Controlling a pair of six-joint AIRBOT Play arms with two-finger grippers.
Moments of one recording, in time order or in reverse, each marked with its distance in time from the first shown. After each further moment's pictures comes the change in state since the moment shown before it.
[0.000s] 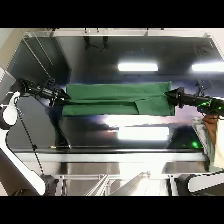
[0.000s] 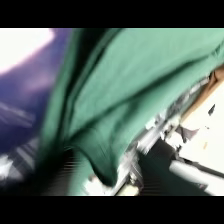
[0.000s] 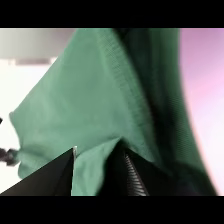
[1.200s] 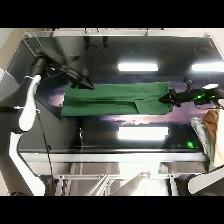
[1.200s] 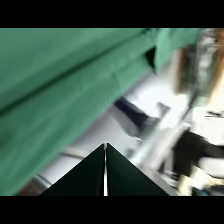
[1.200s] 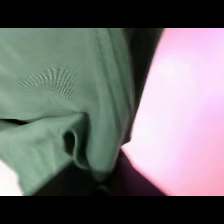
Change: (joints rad) left arm -0.418 0.124 0.202 0.058 -0.125 -0.067; right arm 0.119 -0.115 0.249 -0.431 0.091 0.230
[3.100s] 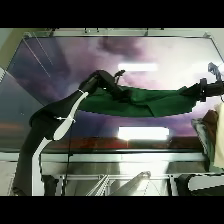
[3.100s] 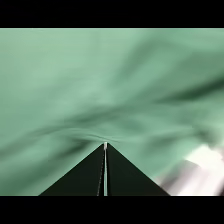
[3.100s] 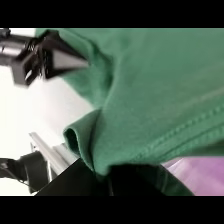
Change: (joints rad) left arm -0.413 -0.136 0.018 -0.047 -0.421 0.030; right arm -0.210 0.187 0.126 0.031 0.492 0.050
